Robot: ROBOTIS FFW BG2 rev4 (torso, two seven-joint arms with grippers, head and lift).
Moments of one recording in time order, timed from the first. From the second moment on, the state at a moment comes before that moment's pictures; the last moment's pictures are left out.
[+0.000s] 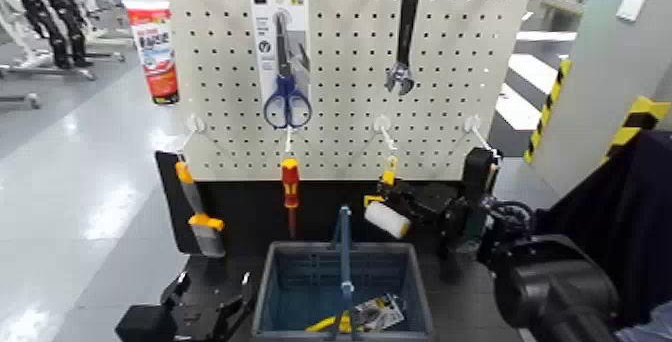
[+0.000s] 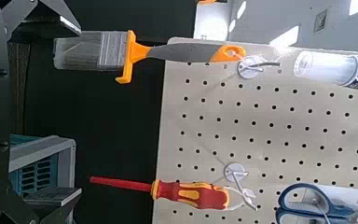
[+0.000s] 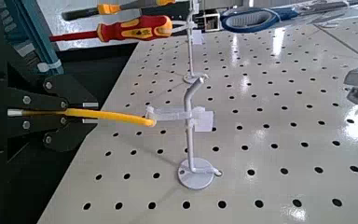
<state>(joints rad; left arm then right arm) 0.20 0.10 -0.10 -1.56 0.19 -0.29 -0.02 -0.42 -0.19 0.21 -1.21 -0.29 0.06 0.77</state>
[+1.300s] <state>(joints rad) 0.21 0.09 -0.10 -1.56 0.19 -0.28 -0.02 -0.12 -0.13 0.03 -1.68 -0.29 0.31 0.76</state>
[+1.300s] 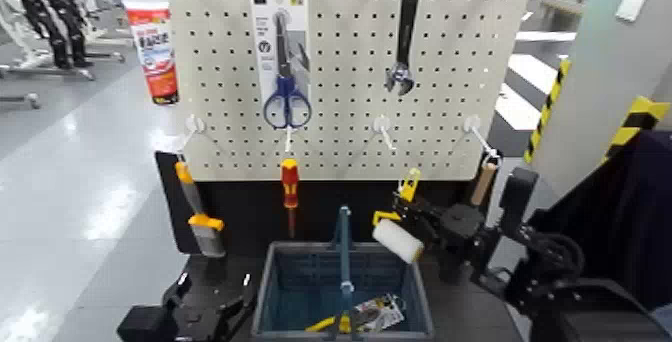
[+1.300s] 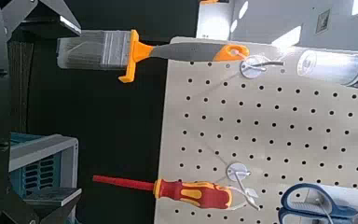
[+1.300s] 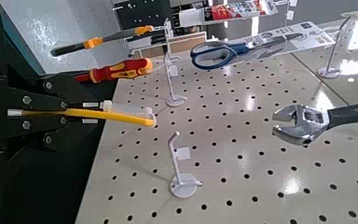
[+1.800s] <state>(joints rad) 0.20 0.09 -0.10 -1.56 0.19 -0.28 -0.02 -0.09 -0.11 0.04 -1.56 -0.33 0.30 0.77</state>
